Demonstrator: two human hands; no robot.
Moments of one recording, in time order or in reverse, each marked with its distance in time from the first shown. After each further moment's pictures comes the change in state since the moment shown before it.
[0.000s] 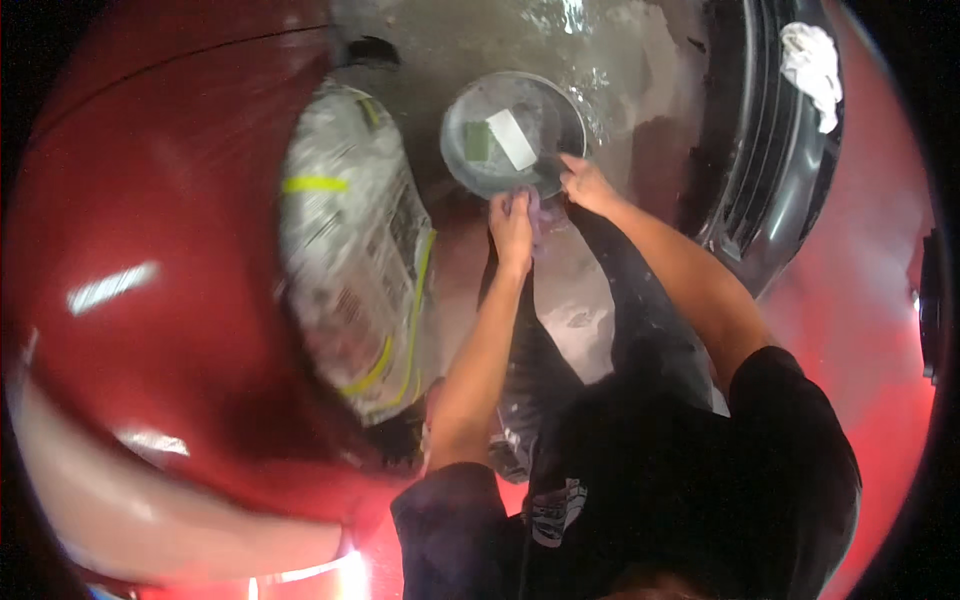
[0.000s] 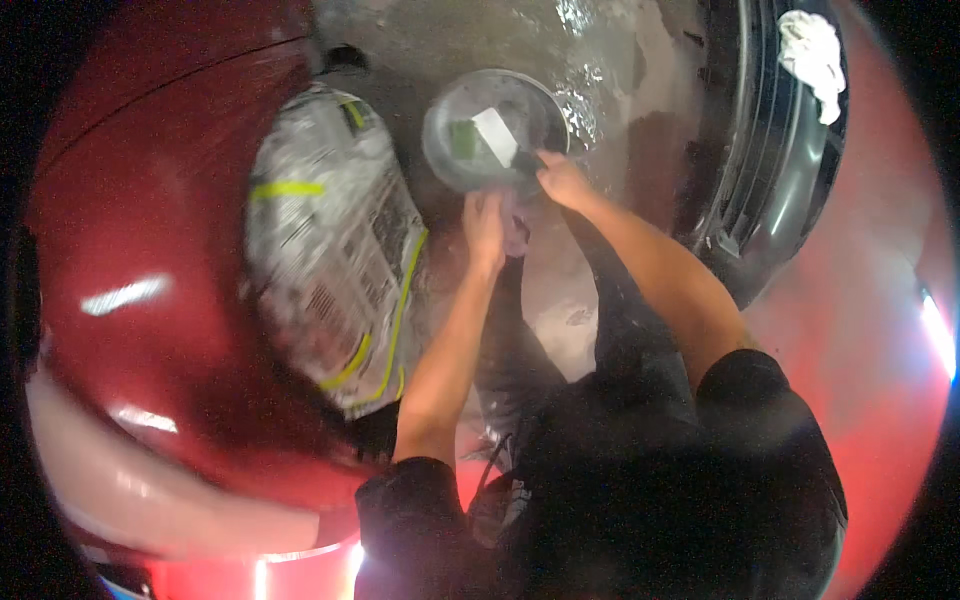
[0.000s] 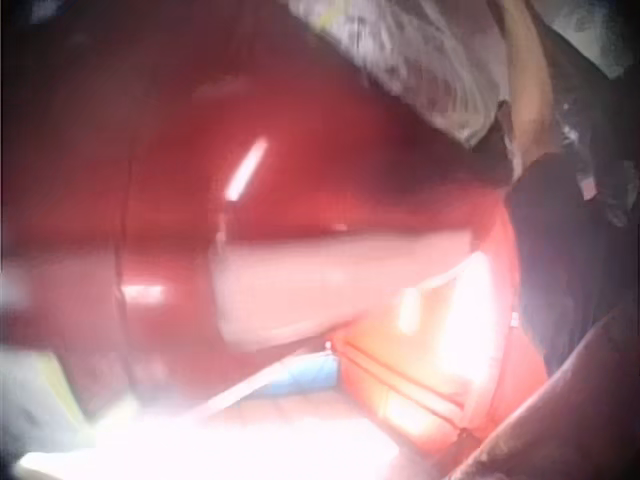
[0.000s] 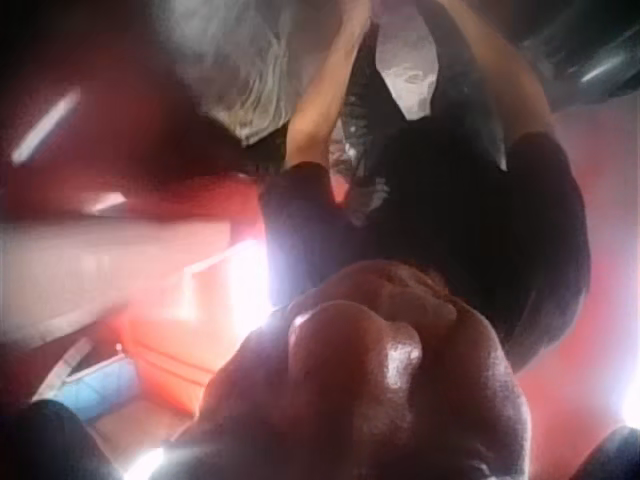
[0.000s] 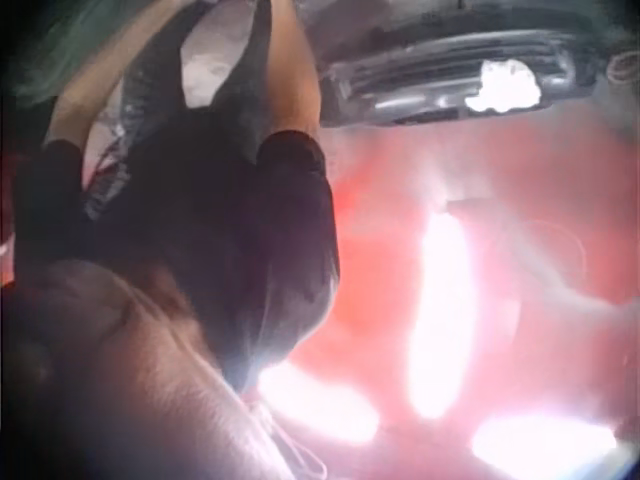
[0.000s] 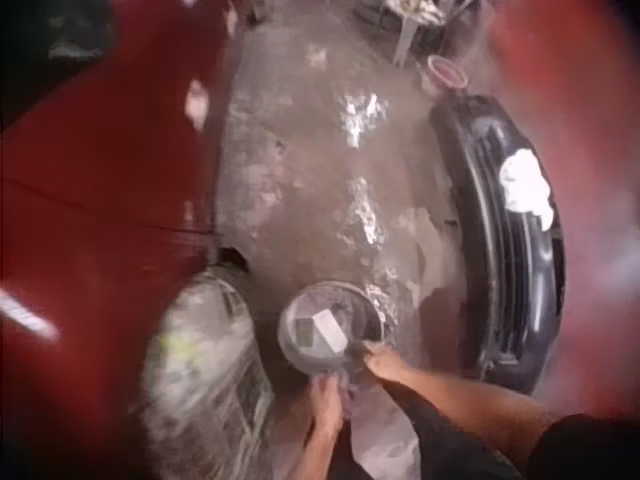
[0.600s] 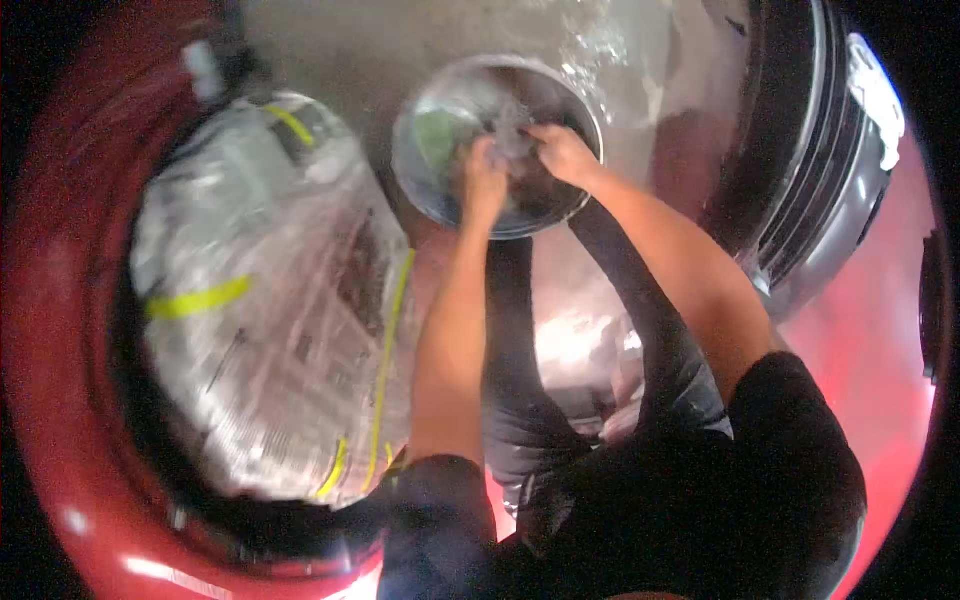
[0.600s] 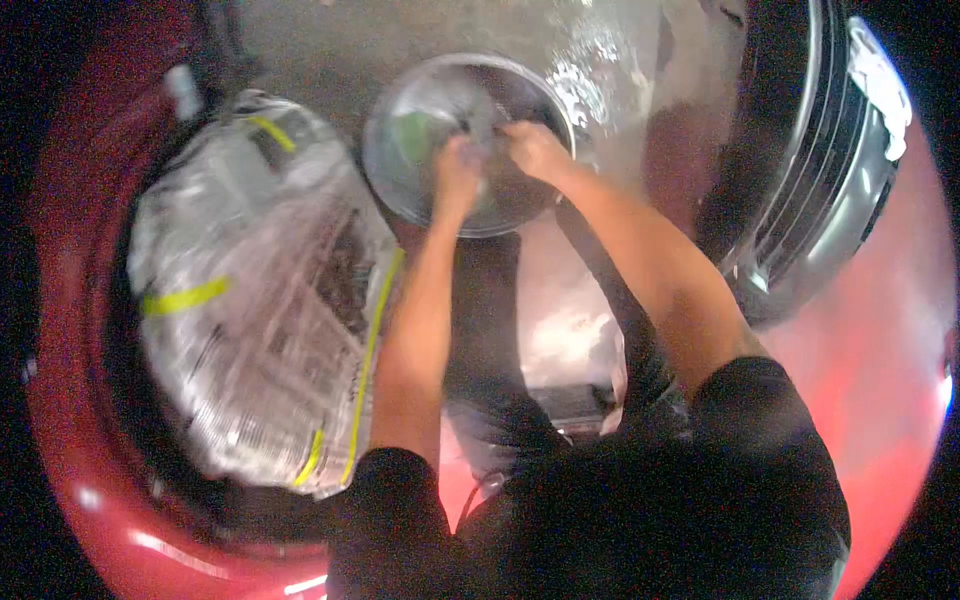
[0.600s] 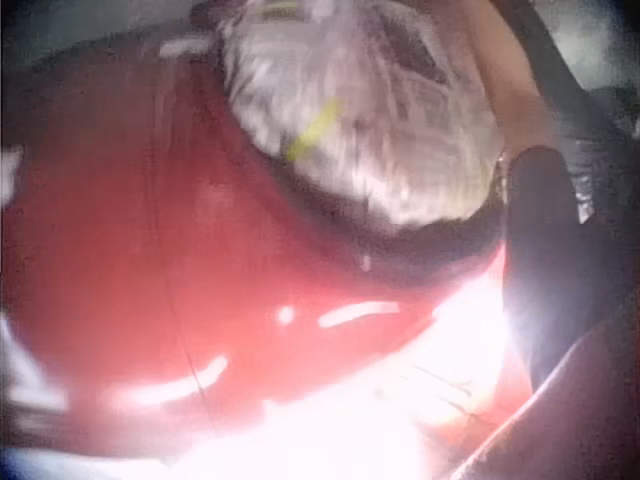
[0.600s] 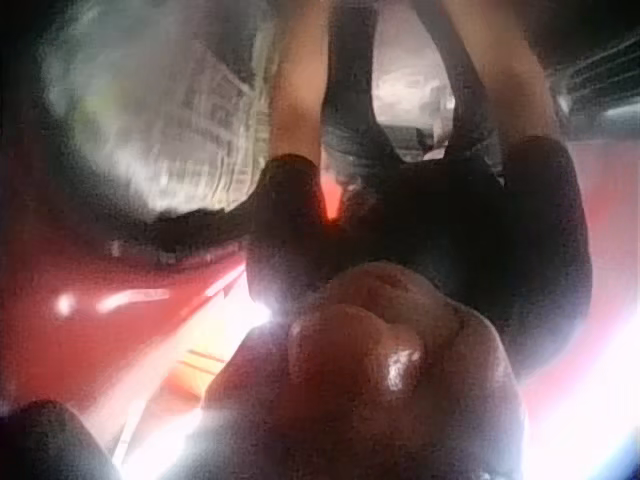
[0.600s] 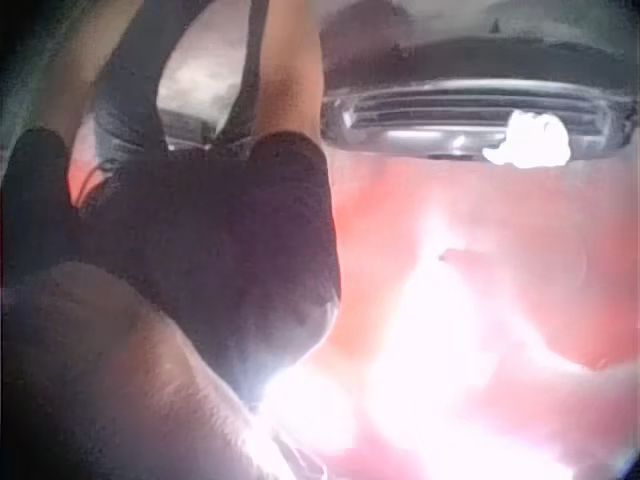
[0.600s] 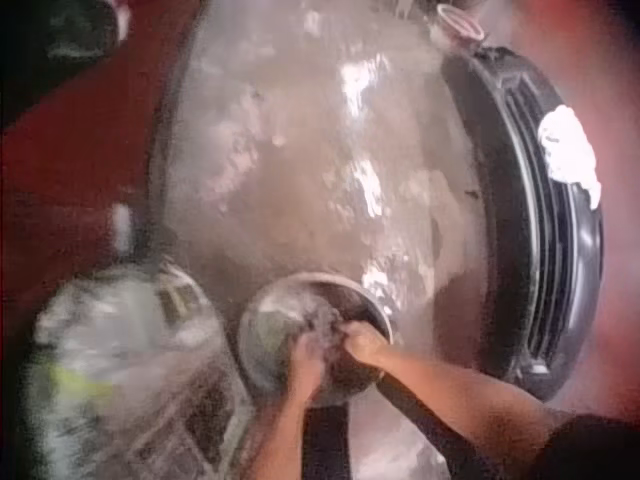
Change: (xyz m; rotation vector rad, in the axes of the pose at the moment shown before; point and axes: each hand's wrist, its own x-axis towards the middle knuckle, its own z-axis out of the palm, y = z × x) left_hand 0.271 -0.127 0.012 0.968 -0.087 0.544; right_hand 0.148 0.097 0.051 -0.075 -0.014 -0.111
